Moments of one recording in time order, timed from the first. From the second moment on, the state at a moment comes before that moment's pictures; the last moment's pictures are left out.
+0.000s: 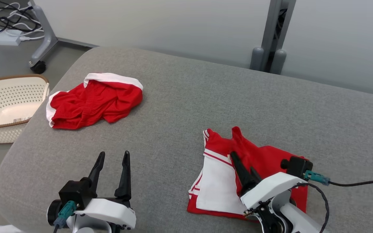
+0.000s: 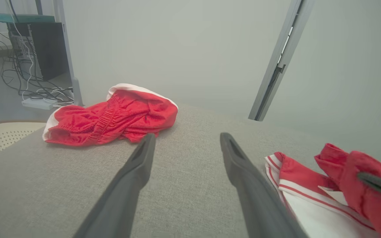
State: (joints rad) left arm -0.09 0.05 -0.19 0.30 -0.33 0.03 -0.26; right arm -0.44 -0.05 0.70 0.70 1.24 0.13 -0.26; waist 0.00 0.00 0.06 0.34
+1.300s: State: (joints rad) left arm -0.07 0.05 -0.14 0.27 -0.34 0.04 -0.26; right arm -0.36 -0.23 0.42 0.43 0.65 0.13 -0.26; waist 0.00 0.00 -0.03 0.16
